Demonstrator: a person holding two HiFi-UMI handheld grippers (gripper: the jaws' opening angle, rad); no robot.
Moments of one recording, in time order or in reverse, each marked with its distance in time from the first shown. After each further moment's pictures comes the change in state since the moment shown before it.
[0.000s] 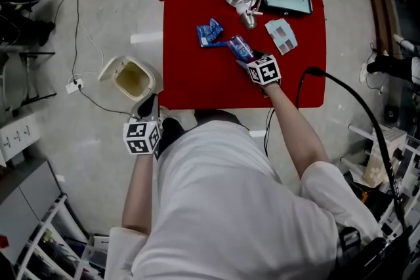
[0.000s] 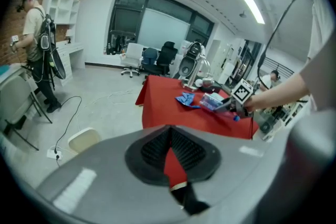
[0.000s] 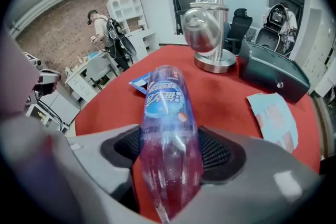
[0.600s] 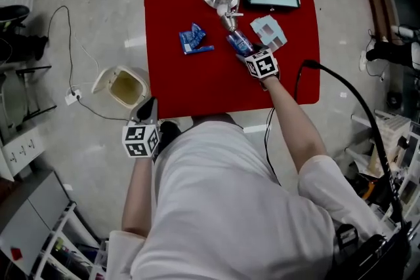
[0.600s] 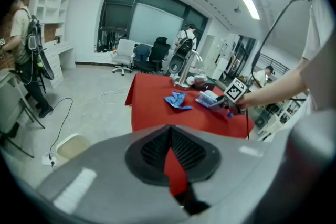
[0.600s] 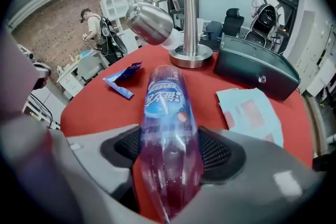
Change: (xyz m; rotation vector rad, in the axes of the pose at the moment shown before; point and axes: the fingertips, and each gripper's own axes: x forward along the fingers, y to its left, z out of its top) left arm 0.037 -0.042 0.022 0.049 0.047 -0.055; right arm 0.000 -0.077 -0.012 0.022 0.004 -0.074
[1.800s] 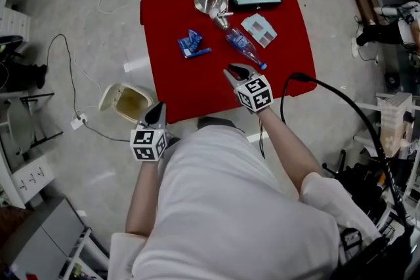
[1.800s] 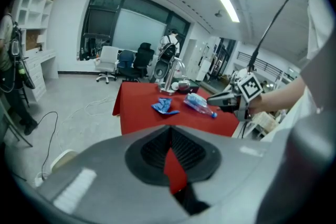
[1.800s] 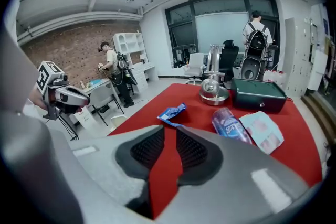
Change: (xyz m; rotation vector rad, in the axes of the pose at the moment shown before) left arm -0.027 -0.016 0.012 0.121 -0.051 -0.143; right arm -0.114 0.146 0.041 0.050 -0.375 0.046
